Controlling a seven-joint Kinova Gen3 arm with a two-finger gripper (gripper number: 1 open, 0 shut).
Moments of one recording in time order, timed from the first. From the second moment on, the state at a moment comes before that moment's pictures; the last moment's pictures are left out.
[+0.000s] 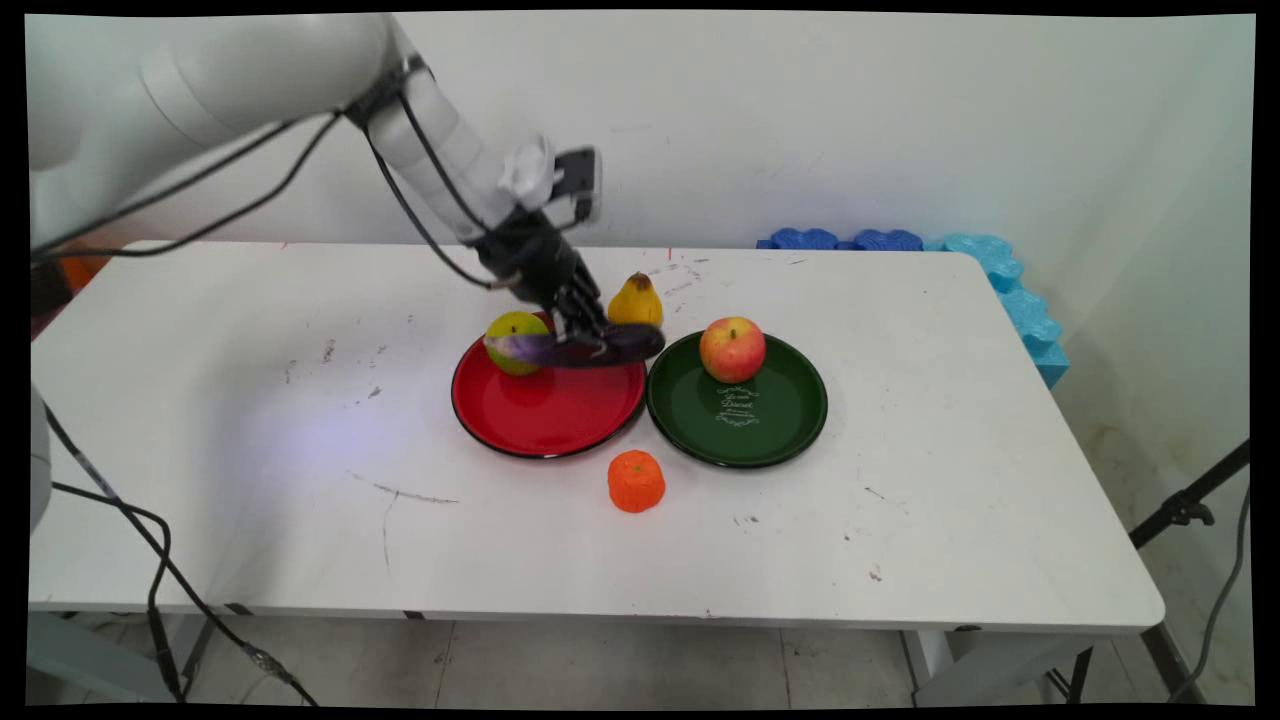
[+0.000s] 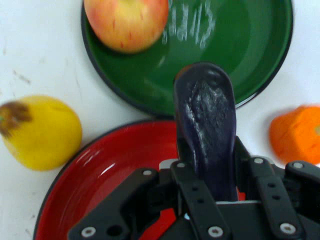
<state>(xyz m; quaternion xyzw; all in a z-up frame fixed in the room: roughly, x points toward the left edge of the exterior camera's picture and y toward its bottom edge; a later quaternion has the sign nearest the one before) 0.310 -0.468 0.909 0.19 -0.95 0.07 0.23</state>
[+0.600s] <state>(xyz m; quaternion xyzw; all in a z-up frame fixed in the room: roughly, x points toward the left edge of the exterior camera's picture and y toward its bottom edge) 0.263 -0.408 0.974 0.24 -0.93 0.04 0.28</state>
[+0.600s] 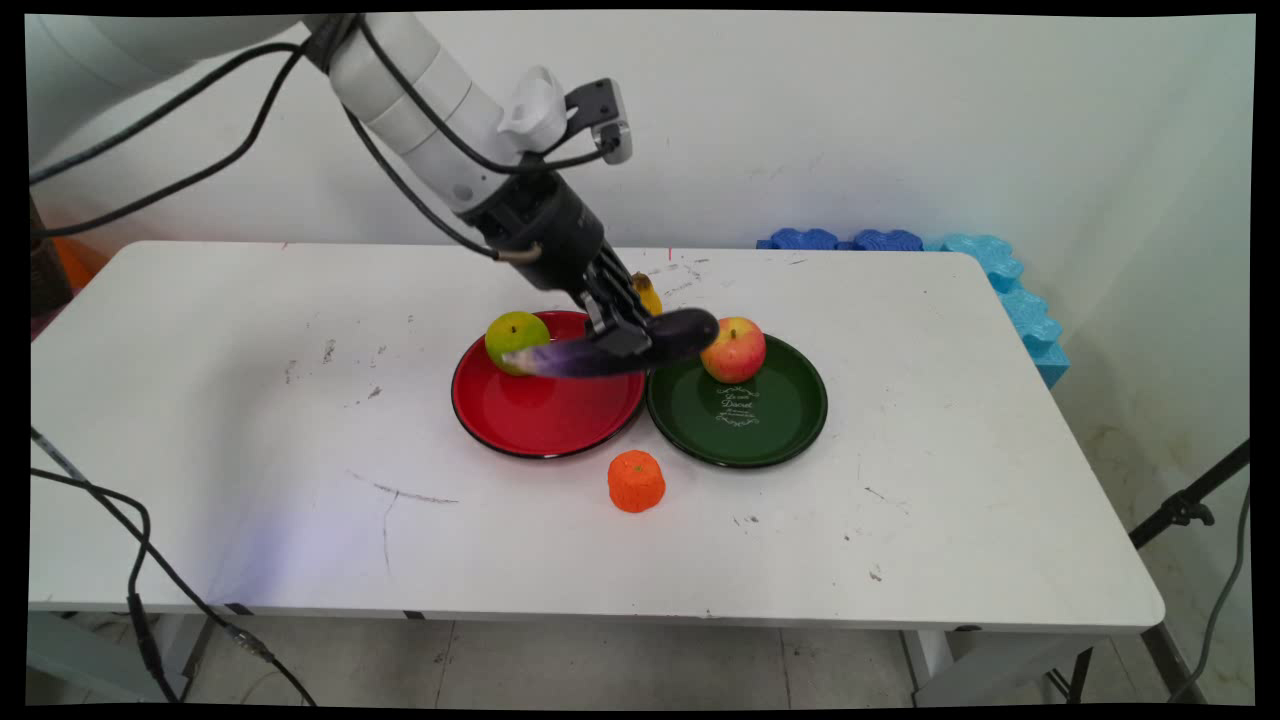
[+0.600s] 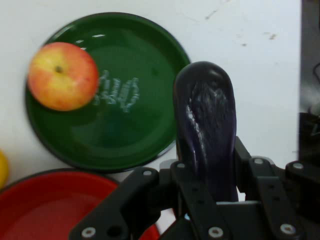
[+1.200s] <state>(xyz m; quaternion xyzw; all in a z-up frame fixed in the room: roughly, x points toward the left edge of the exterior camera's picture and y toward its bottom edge) 0.233 -0.367 0.916 0.26 -0.93 0.02 0.28</state>
